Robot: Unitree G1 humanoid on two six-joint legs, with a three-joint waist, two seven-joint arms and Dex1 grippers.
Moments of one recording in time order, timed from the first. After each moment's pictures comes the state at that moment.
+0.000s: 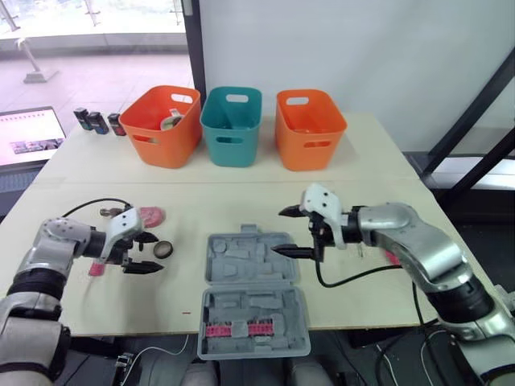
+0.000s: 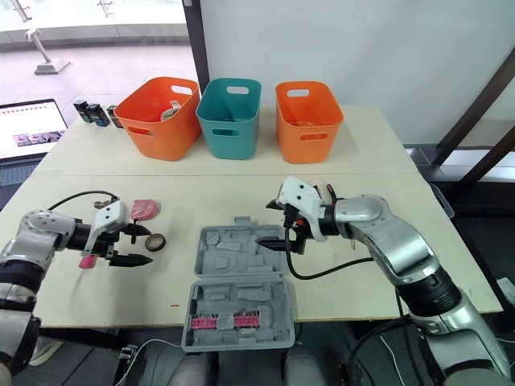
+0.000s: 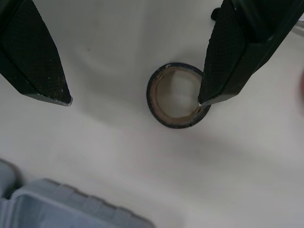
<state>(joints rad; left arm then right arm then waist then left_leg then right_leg) -0.68 0.80 -0.13 0.96 -0.03 -0.14 -1.46 -0.61 -0.68 0.29 -0.26 0.36 0.69 0.92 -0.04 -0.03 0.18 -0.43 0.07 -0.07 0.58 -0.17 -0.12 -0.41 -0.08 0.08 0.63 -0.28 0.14</state>
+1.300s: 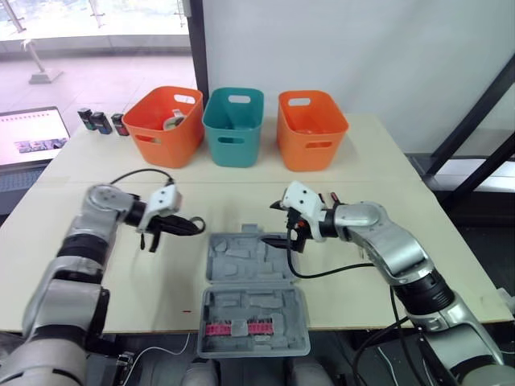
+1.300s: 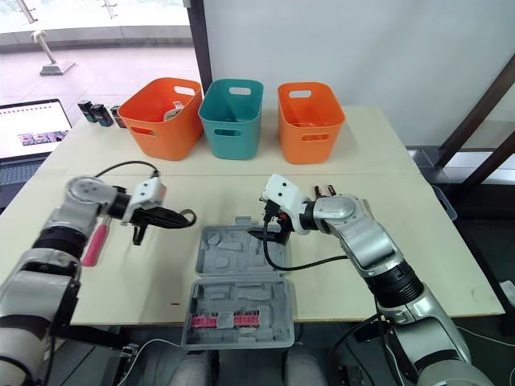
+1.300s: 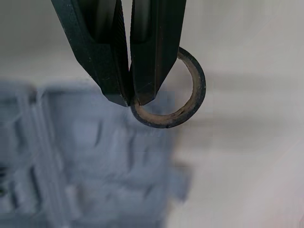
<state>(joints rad) -0.88 0.60 -0.17 0.92 -0.01 -0.24 -1.59 -0.63 -0.53 0.31 -0.16 0.18 0.67 0.85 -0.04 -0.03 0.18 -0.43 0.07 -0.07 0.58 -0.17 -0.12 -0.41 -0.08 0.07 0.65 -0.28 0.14</state>
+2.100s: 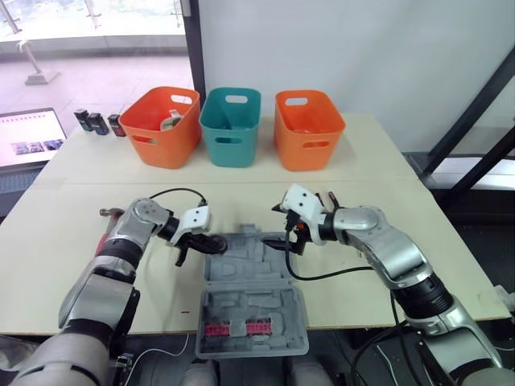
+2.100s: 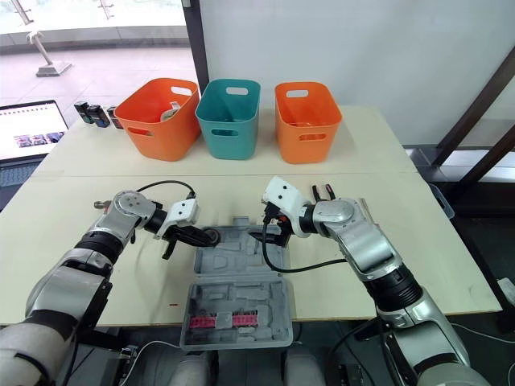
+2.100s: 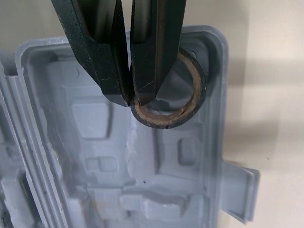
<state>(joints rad) -0.91 0.50 -0.24 1.09 0.11 -0.33 -1.51 -0.61 -0.53 0.31 -0.18 0.18 0.70 0.83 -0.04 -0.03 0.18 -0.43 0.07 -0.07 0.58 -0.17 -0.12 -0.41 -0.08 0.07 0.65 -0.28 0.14</state>
